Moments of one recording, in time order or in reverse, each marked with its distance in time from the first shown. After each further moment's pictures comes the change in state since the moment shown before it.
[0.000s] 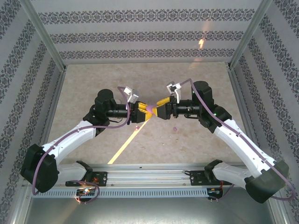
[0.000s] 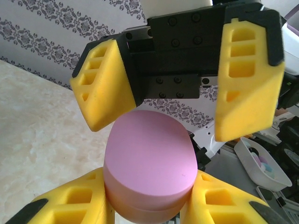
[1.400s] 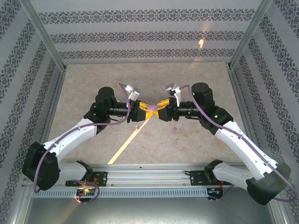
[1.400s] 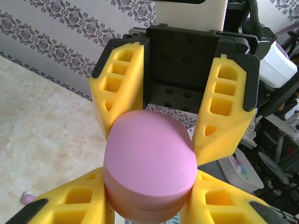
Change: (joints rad) left arm 0.000 0.027 0.038 0.003 0.055 -0.102; right arm 0.016 -0.027 -0.002 -0.042 0.033 -0.151
